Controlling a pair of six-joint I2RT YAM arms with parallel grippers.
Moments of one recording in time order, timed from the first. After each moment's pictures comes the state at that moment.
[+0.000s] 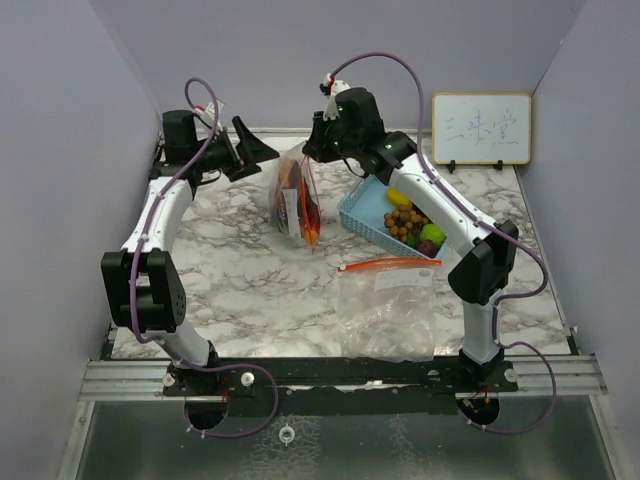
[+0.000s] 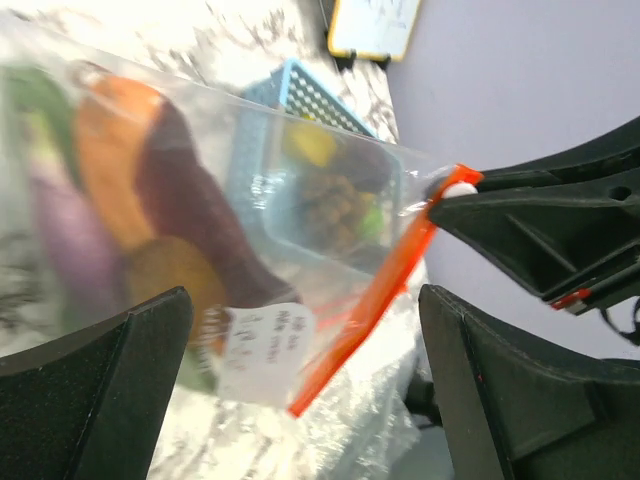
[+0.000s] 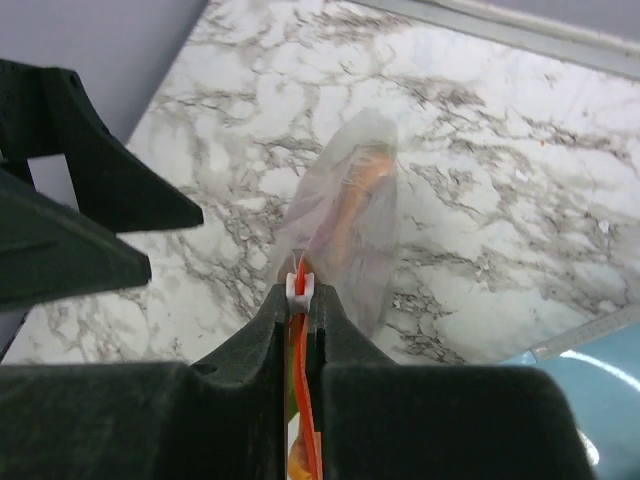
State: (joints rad) left arm -0.01 1.68 1.43 -0.25 0.89 -0.67; right arm 0.67 2.02 2.10 -0.53 -0.02 0.34
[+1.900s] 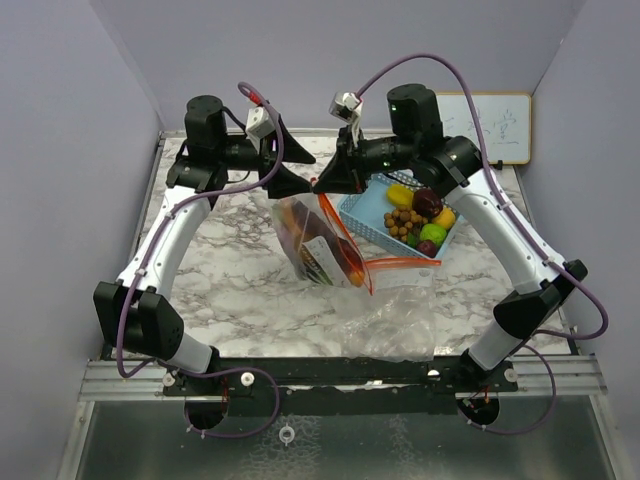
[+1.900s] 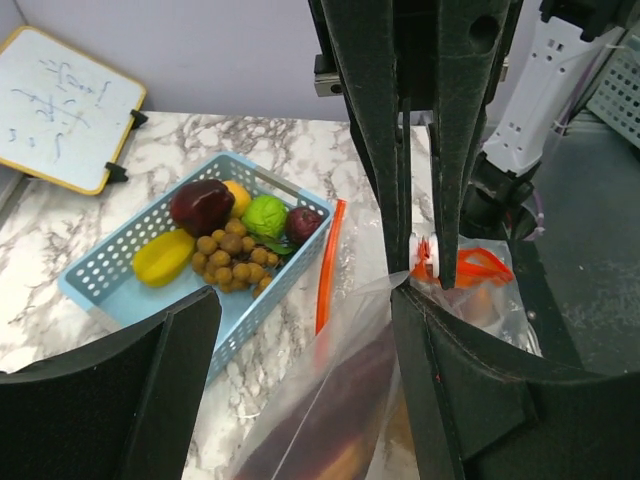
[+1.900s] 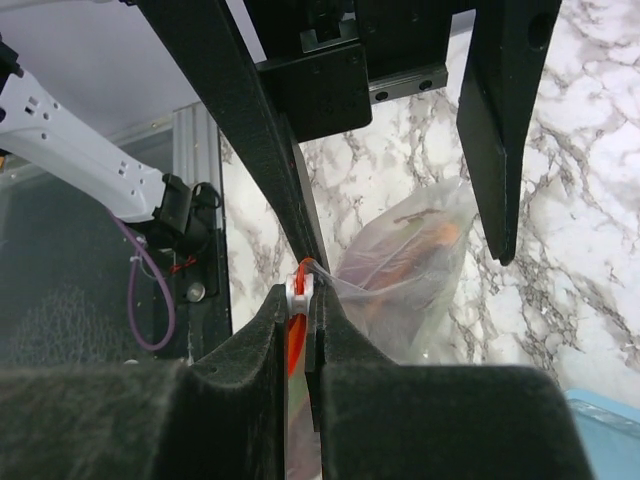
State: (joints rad) left arm -0.22 1.48 1.49 -0.16 1.36 0.09; right arm 0.65 1.65 1.96 -0.70 -0.80 -0.06
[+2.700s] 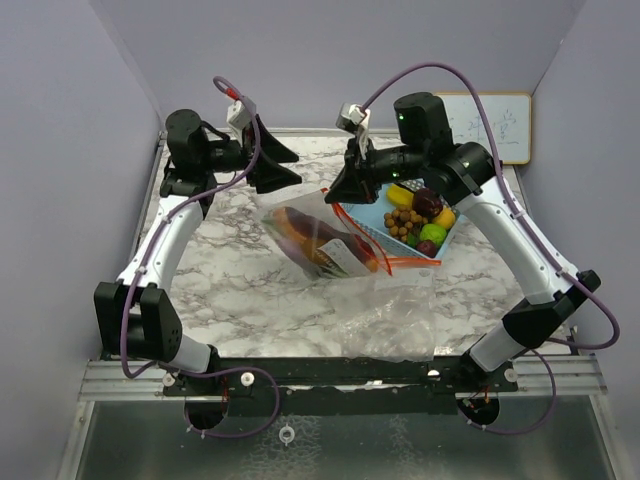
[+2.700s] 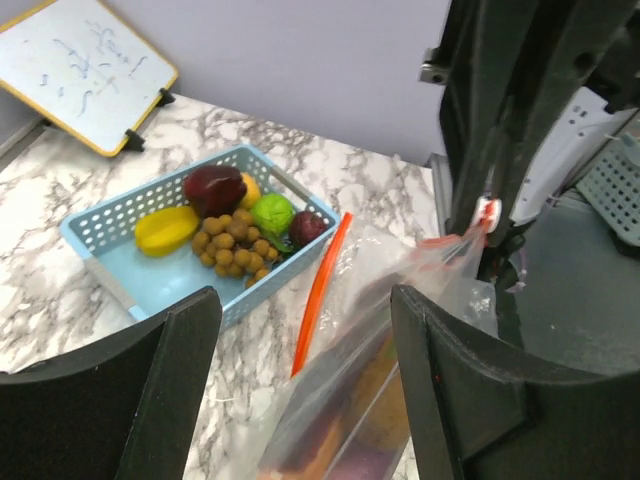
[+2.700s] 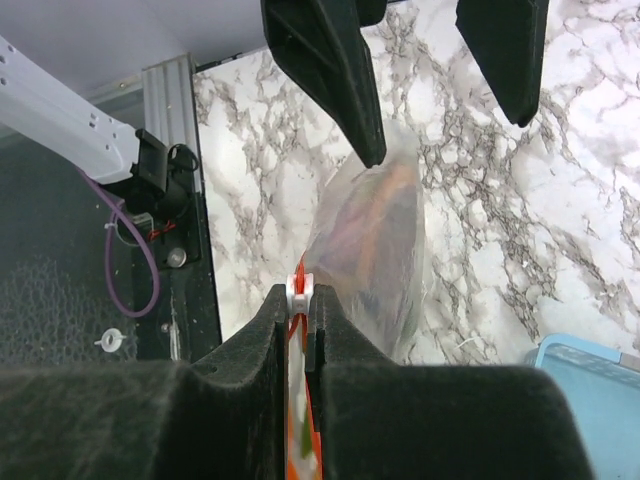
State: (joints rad) left arm -0.13 1.46 1.32 0.13 1.34 -0.27; right arm 0.65 1.58 1.91 -0.81 -0.73 -0.16
